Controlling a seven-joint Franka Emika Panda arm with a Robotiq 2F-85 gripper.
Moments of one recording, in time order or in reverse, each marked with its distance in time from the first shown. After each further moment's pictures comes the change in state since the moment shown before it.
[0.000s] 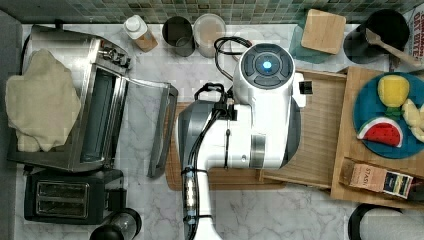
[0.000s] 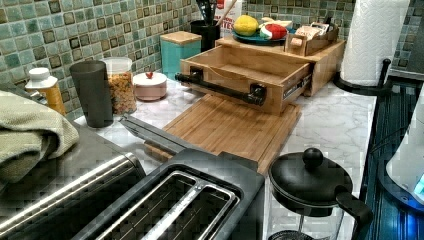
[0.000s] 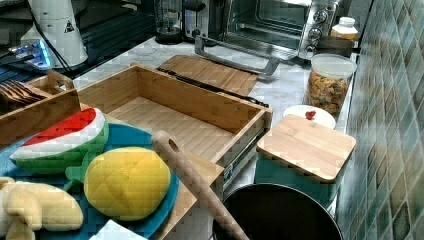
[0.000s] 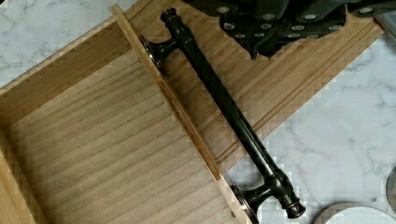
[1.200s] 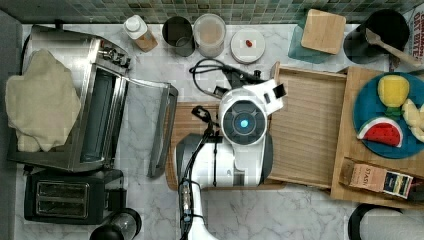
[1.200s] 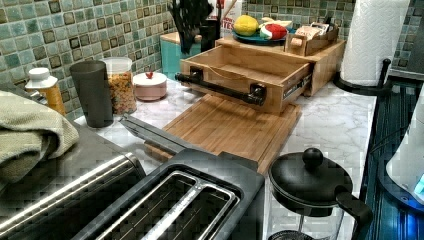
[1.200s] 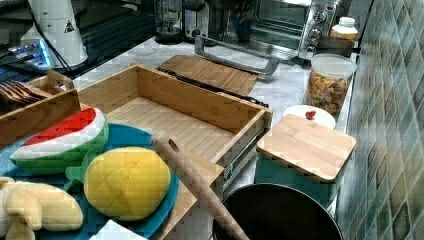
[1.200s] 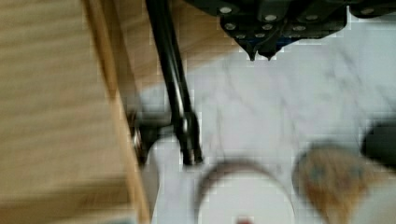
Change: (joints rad) arm 0.005 -0.028 0.036 -0.385 0.006 0.674 -0.275
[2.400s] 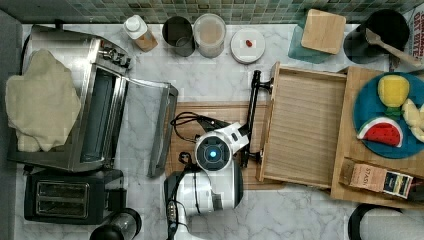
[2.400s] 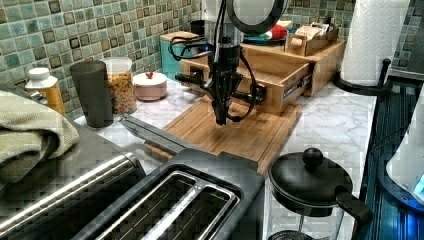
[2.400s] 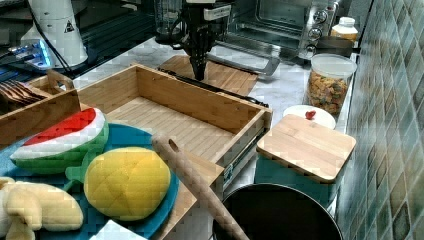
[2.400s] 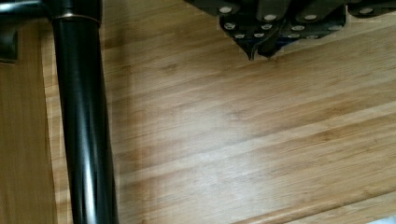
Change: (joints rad) arm 0.043 0.052 0.055 -0.297 -0.012 0.167 0.003
